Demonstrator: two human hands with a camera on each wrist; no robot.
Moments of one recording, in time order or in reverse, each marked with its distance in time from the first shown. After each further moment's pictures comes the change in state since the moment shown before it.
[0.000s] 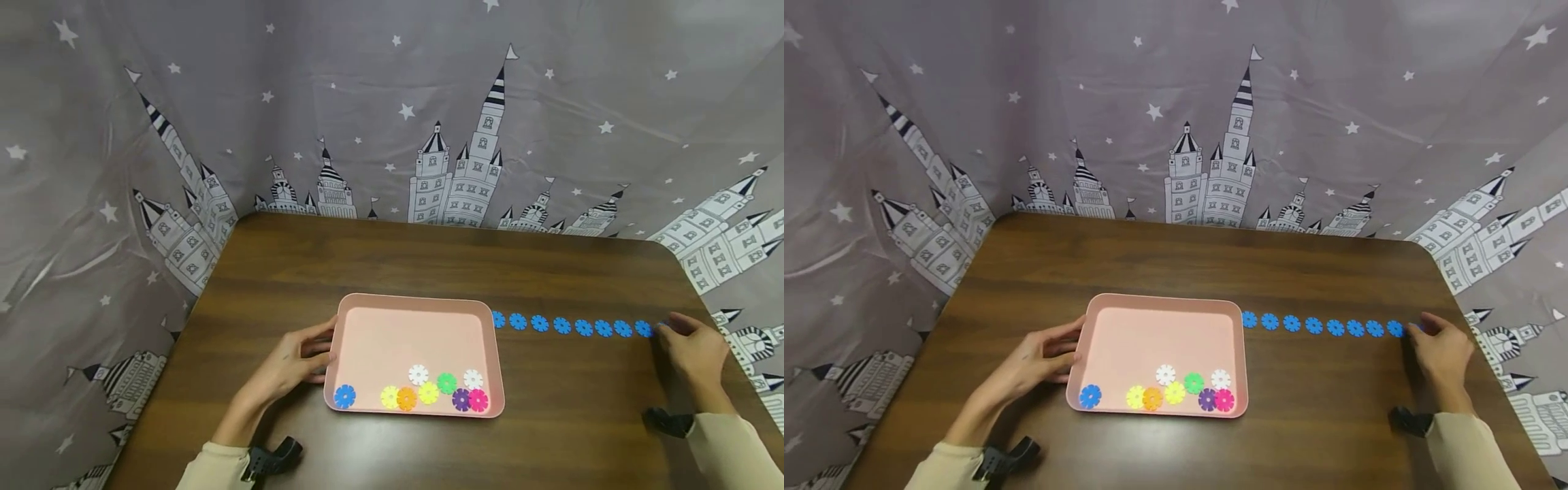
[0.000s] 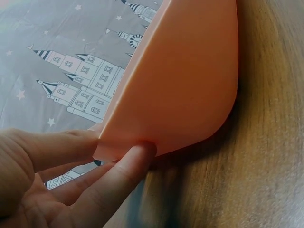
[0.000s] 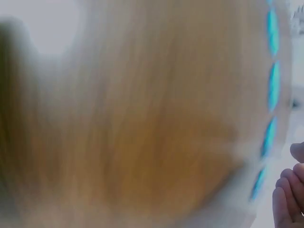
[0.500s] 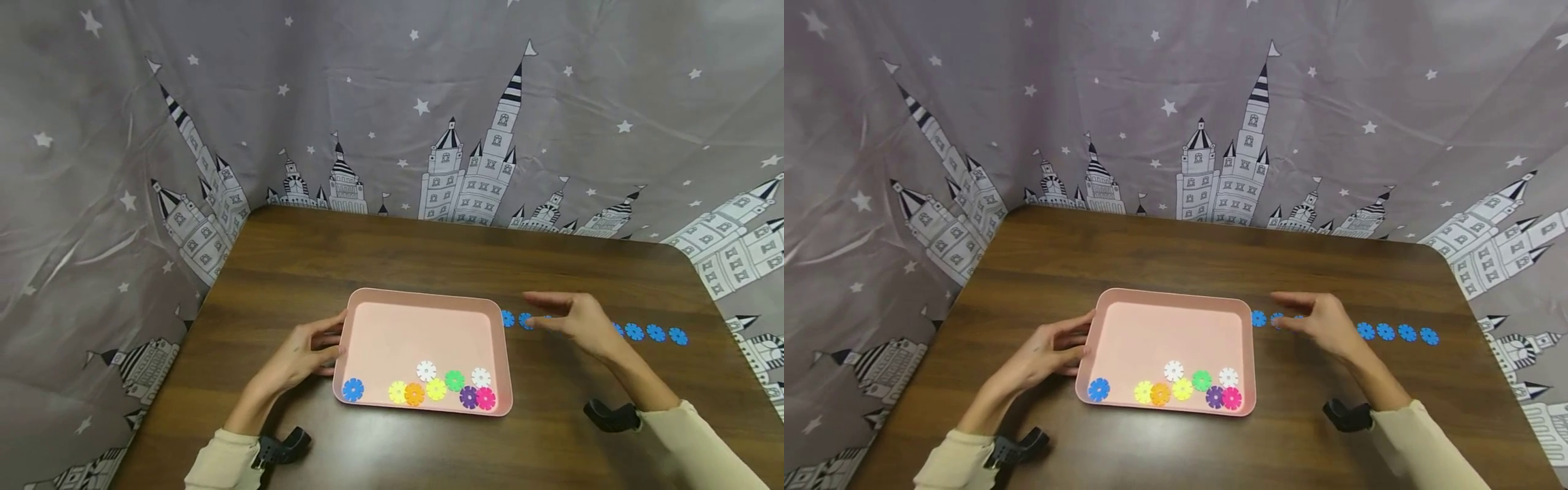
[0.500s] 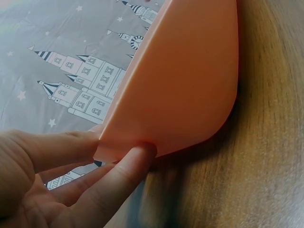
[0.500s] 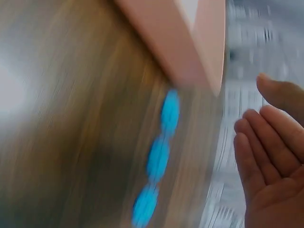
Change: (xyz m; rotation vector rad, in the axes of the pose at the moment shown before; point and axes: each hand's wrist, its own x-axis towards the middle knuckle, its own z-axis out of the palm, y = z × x) left_hand -0.001 0.000 0.000 -0.009 -0.009 0.009; right_hand -0.050 -0.179 0.043 0.327 -0.692 -0.397
